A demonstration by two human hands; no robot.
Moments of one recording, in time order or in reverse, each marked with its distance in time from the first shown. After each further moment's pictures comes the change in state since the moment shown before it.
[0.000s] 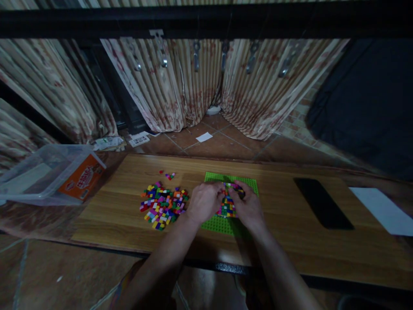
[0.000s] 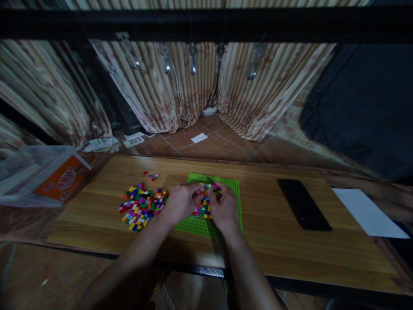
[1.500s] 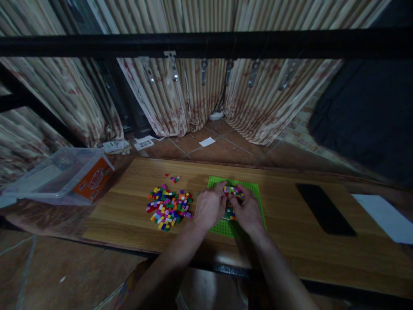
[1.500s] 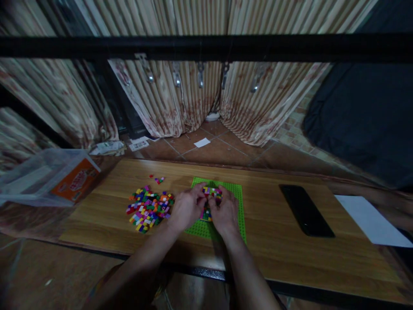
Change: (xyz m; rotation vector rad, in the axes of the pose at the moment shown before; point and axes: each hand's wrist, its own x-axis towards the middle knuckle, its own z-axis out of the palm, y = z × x) left_hand -0.009 0.006 0.009 -0.032 0.097 -0.101; right_hand -0.005 -0.004 0.007 -0.092 0.025 -0.092
